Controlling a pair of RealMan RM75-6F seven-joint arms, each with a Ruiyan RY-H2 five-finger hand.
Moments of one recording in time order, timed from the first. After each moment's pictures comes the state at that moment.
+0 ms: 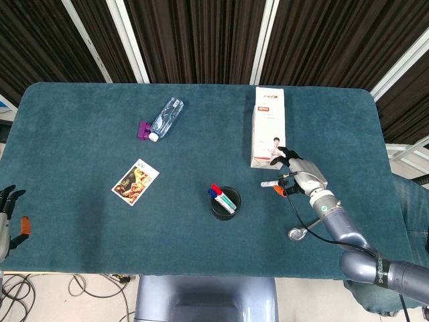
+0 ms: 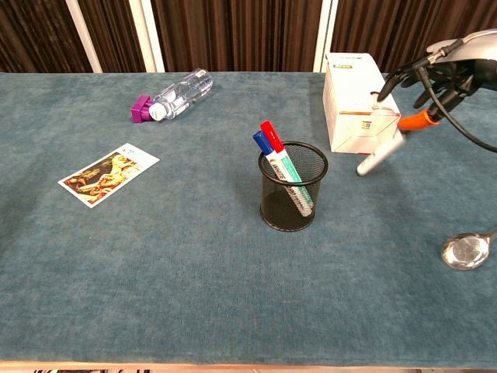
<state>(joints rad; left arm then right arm) -0.06 -1.15 -0.09 -1.71 1.33 1.49 0.18 0.78 -1.17 0.22 -1.68 -0.80 0.76 -0.03</state>
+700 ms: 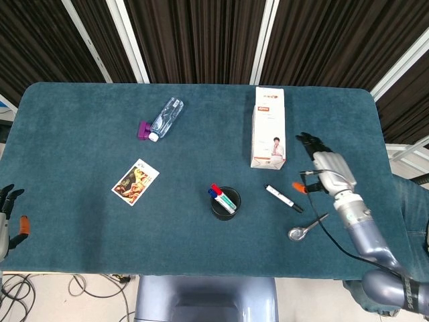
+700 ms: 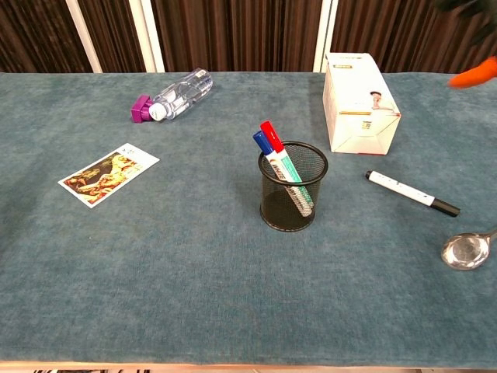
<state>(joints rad) -0.06 -1.15 -0.10 -1.71 1.33 1.50 0.18 0.64 -1.03 0.22 -1.83 -1.00 1.06 -0.02</state>
